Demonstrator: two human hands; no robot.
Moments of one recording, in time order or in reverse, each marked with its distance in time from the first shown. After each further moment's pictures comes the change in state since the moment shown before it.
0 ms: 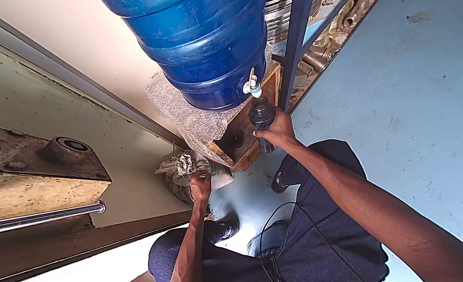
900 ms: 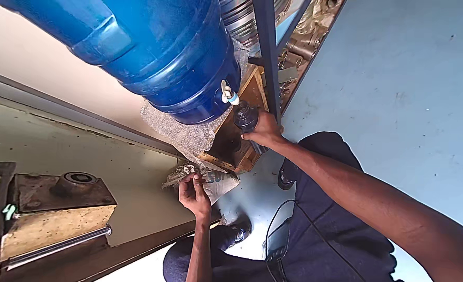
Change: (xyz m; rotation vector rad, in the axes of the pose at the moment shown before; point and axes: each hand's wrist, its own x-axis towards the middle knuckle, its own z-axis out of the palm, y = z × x) left_hand -0.030 0.057 -0.019 -0.595 0.364 0.644; right_hand 0.005 -0.006 -0.004 0.025 -0.068 0.050
